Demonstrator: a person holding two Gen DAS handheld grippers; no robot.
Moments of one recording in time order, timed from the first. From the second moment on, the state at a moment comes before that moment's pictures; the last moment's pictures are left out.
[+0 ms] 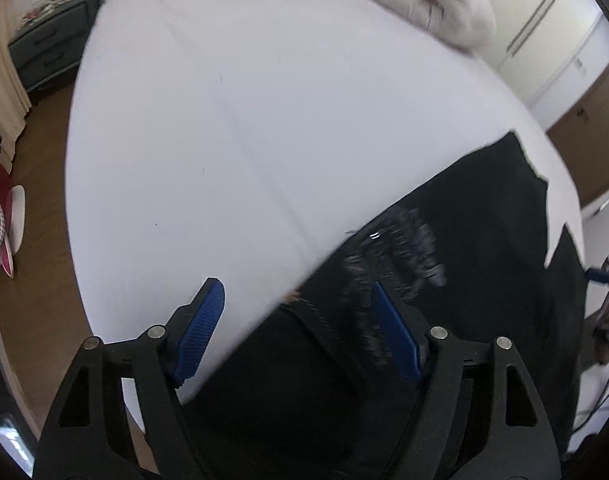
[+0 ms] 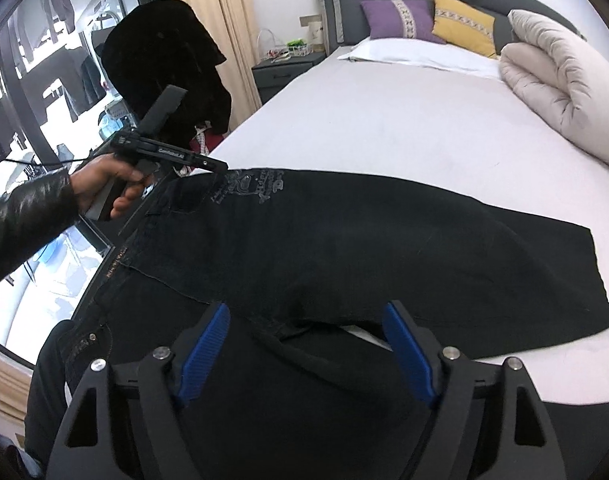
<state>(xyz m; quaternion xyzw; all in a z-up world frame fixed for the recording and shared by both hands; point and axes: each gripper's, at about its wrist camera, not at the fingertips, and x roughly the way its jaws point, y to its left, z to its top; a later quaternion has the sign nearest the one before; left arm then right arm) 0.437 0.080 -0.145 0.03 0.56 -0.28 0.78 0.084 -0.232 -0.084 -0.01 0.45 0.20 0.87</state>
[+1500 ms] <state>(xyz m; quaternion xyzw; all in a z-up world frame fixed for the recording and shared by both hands) 0.362 0.077 -0.099 0.12 0.42 -0.31 0.84 0.306 -0.131 -0.133 -0.27 0.53 0.28 0.75</state>
